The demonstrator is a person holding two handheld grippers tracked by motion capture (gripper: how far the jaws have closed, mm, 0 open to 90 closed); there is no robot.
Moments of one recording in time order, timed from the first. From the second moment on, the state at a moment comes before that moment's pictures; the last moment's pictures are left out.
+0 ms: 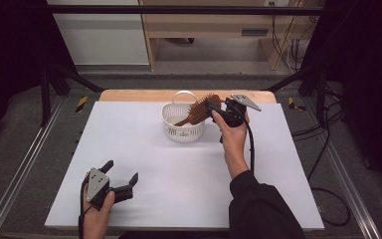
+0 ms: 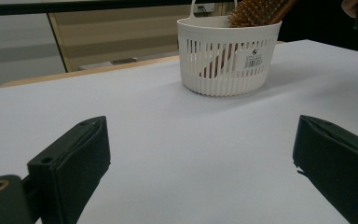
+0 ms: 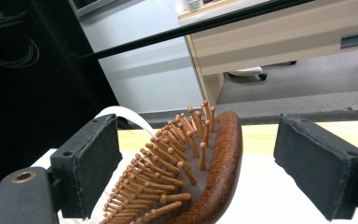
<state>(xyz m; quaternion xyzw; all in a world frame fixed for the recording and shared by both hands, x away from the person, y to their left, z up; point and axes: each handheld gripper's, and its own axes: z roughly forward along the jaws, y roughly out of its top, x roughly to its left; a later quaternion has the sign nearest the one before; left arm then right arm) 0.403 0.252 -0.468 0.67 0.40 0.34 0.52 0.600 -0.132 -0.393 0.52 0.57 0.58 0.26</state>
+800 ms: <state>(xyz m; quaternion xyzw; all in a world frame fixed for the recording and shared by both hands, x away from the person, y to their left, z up) 0.403 0.252 -0.468 0.67 0.40 0.34 0.52 0.595 -0.131 -0.385 0.51 0.58 0.59 0.24</state>
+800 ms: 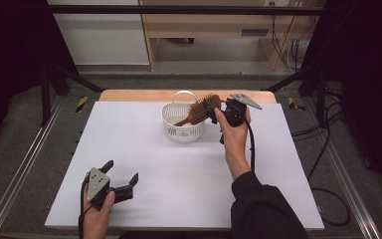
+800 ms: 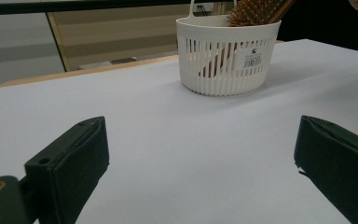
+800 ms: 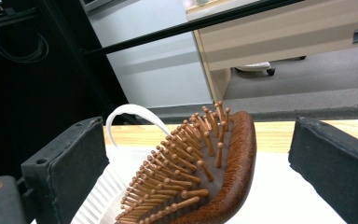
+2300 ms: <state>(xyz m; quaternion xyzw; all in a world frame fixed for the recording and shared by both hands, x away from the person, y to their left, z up) 0.408 0.276 -0.466 0.65 0.42 0.34 0.53 0.582 -0.136 -0.353 0.48 0.62 0.57 0.26</state>
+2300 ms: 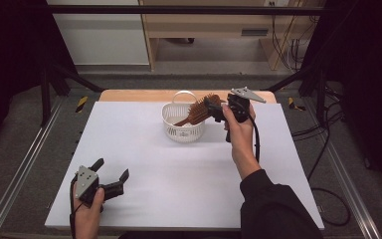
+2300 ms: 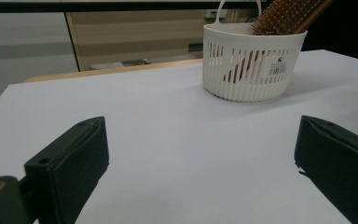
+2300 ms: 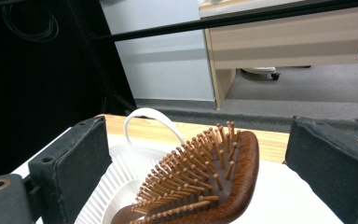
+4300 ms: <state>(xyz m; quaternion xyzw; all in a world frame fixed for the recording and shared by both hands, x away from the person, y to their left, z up) 0.395 0.291 -0.463 0.64 0.39 0.34 0.56 0.502 -0.248 -0.314 0.42 0.59 0.61 0.33</state>
